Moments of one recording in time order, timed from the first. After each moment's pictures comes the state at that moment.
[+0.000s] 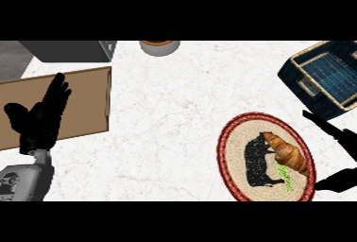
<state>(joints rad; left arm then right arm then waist) -0.20 0.28 0.07 -1.47 0.05 0.14 0.16 -0.06 -0.63 0.00 -1.31 0.35 0.34 -0.35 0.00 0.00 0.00</state>
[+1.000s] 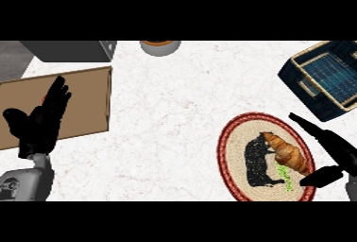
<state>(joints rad) -0.17 0.23 0.12 -1.49 0.00 0.08 0.16 -0.11 -0.48 -0.05 -1.20 0.58 0.31 -0.38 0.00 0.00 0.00</state>
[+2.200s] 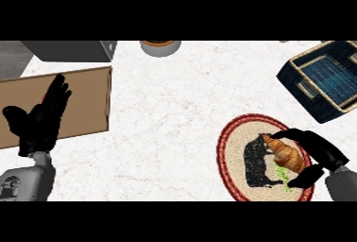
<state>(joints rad) -0.19 0.20 0.15 -1.50 -0.03 0.06 0.17 -0.19 -0.43 0.00 -1.01 0.79 0.25 -0.51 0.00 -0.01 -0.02</state>
